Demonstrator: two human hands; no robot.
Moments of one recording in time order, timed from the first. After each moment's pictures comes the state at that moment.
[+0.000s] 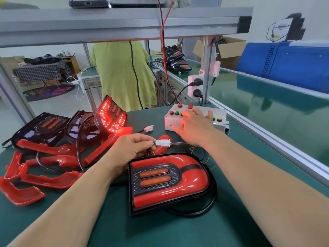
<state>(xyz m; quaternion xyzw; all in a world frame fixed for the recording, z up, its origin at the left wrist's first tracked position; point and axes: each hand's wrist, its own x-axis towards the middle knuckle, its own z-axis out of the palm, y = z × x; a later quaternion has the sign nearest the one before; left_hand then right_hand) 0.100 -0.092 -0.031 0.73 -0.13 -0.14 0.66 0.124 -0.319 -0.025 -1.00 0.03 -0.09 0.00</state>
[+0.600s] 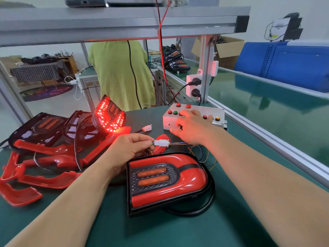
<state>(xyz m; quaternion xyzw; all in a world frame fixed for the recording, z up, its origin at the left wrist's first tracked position) 0.100 -0.092 -0.030 0.71 -0.12 -0.16 0.67 0.119 -0.323 -0.021 -1.00 0.01 -0.04 0.02</state>
